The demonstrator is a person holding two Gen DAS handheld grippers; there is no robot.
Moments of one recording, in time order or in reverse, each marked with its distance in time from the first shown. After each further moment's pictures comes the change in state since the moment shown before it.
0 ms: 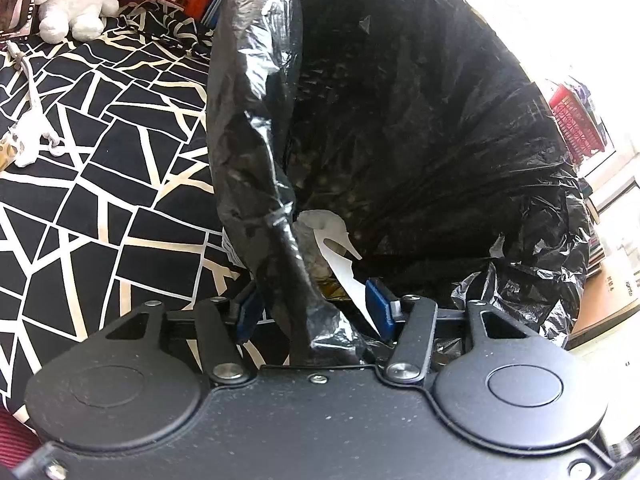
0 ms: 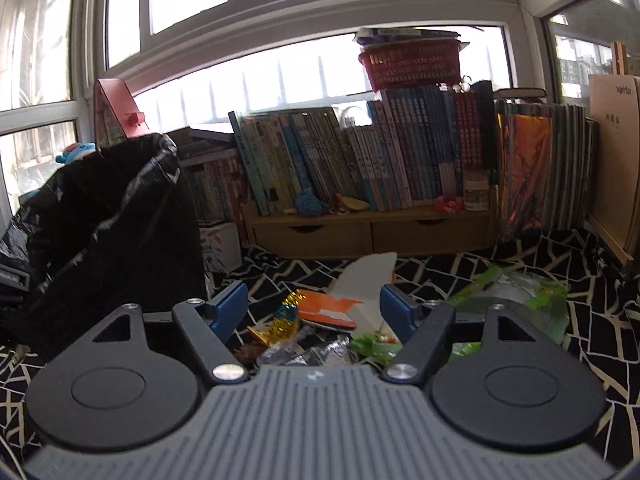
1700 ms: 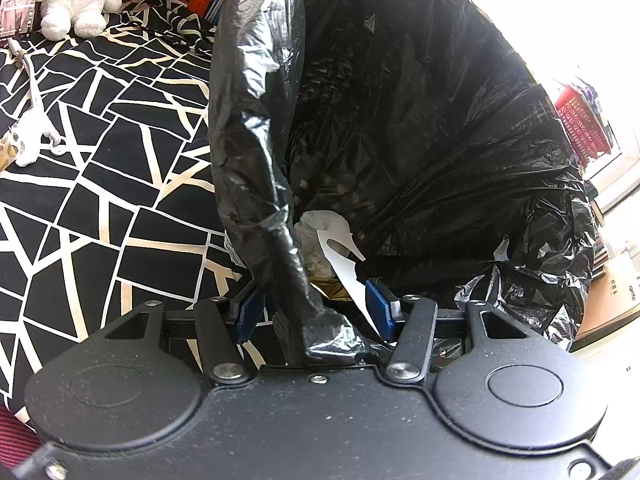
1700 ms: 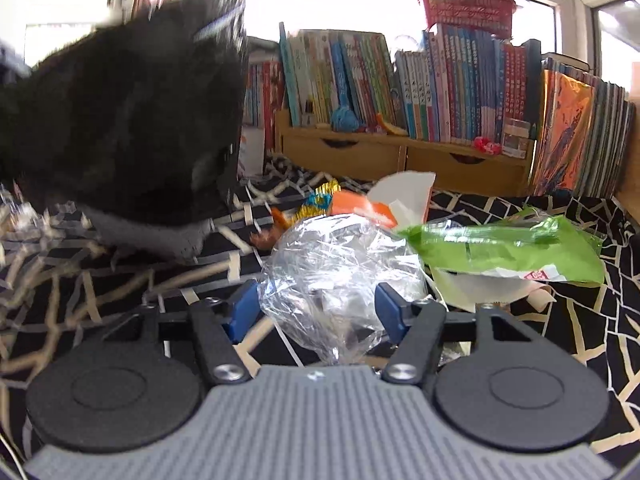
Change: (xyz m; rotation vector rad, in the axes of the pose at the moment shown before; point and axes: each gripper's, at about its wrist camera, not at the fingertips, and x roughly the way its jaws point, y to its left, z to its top) left arm 0.003 -0.001 0.005 -0.010 0.013 0.013; right arm 0.025 0.047 -0.092 -0.146 0.093 0.036
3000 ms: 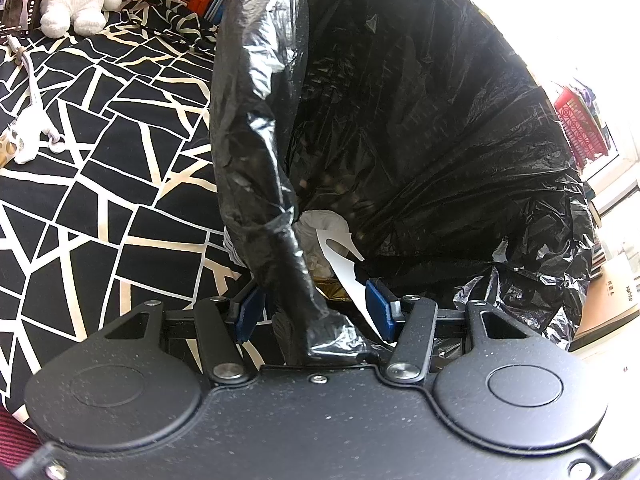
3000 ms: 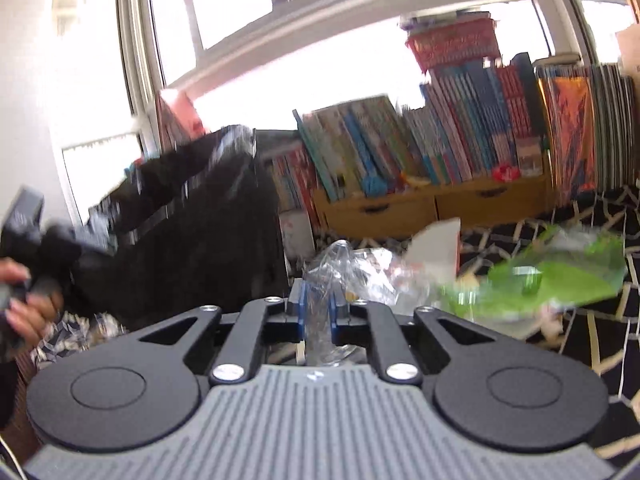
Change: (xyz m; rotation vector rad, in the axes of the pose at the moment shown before) left arm 0.003 0.000 0.000 -0.005 0.000 -0.005; right arm -0.062 -0.043 0.040 0.212 -0.164 0.212
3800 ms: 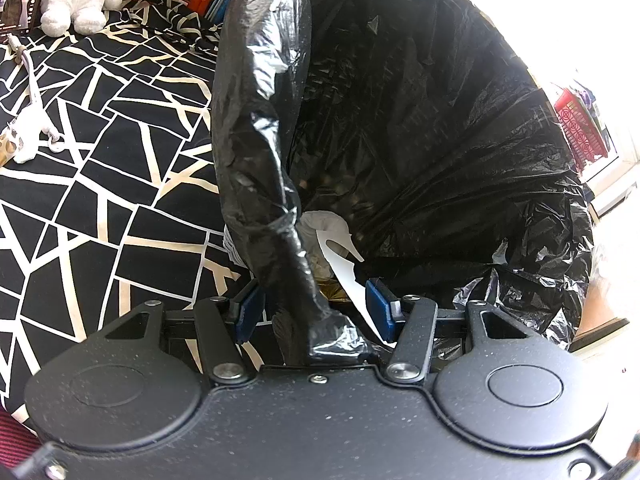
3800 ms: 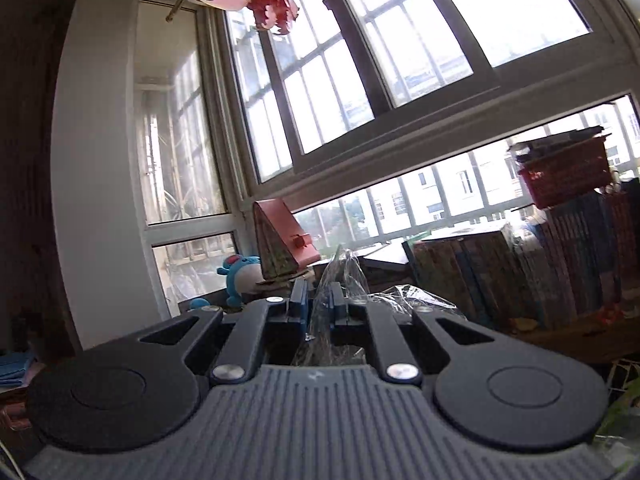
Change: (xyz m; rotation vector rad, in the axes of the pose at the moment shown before) left arm -0.001 0.003 0.000 -0.005 -0.001 -0.006; right arm 0.006 0.067 0.148 -0.047 -0.219 0.300
